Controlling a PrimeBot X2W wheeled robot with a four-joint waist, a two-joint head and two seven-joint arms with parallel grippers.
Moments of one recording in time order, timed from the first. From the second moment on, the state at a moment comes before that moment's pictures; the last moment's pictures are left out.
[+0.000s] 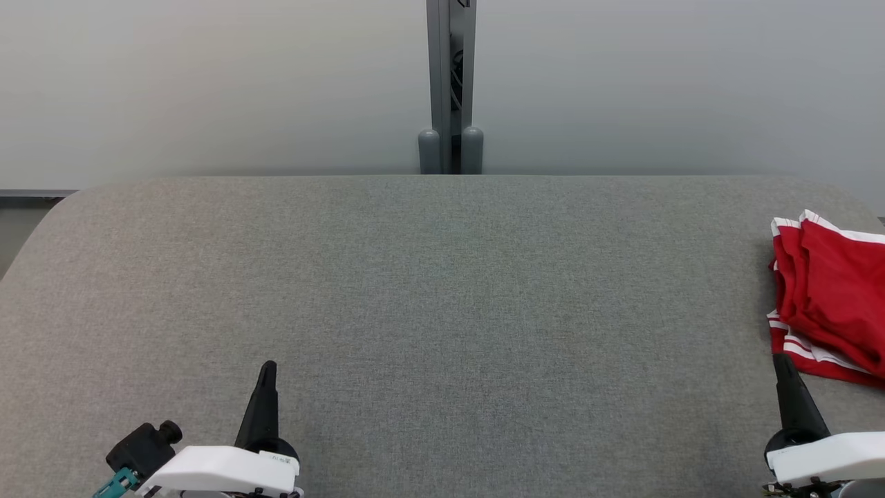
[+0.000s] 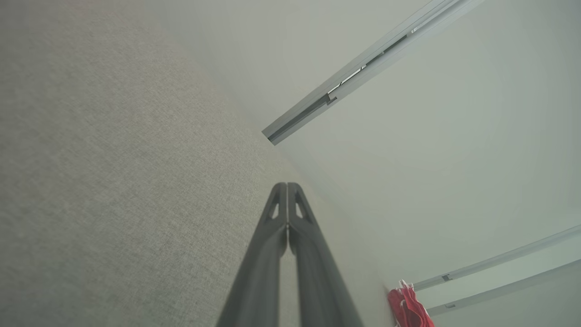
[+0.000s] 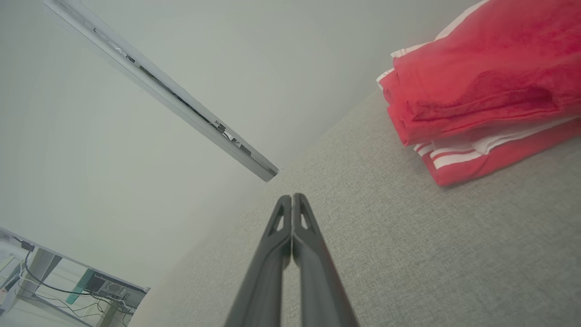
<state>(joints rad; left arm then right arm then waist) -0.03 0.05 -0.15 0.29 -1.04 -0.04 -0.15 -0.01 -0.04 -0.14 0.21 0.82 0.13 0.00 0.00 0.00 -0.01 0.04</state>
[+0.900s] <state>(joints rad) -0.07 0.05 -0.16 0.27 -1.30 -0.08 -0.10 0.01 -0.04 -0.23 0.17 1.17 0.13 0.11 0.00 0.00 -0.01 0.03</state>
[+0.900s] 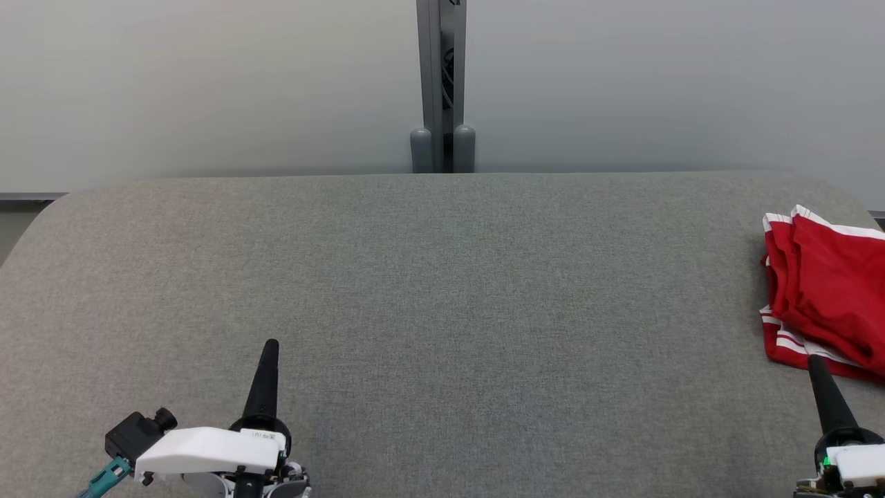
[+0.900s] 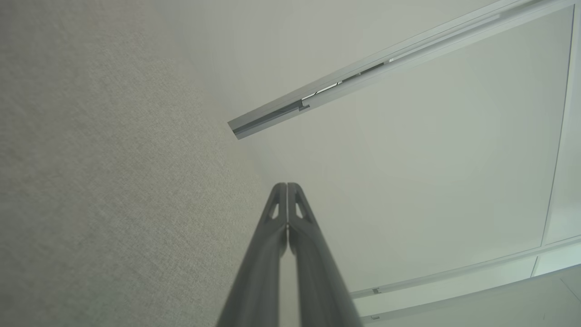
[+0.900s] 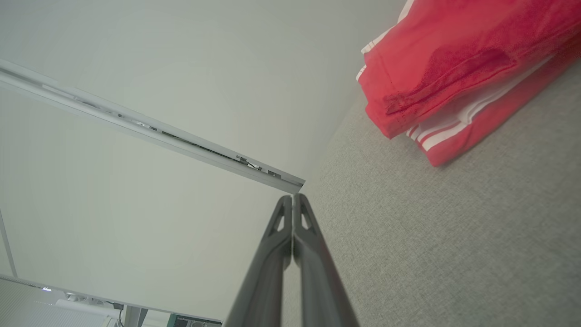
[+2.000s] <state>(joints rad) -0.09 0.05 -0.16 0.25 -1.52 -0.11 -0.06 0.03 -0.04 -0.32 0.12 1.48 0.13 0.21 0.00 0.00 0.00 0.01</state>
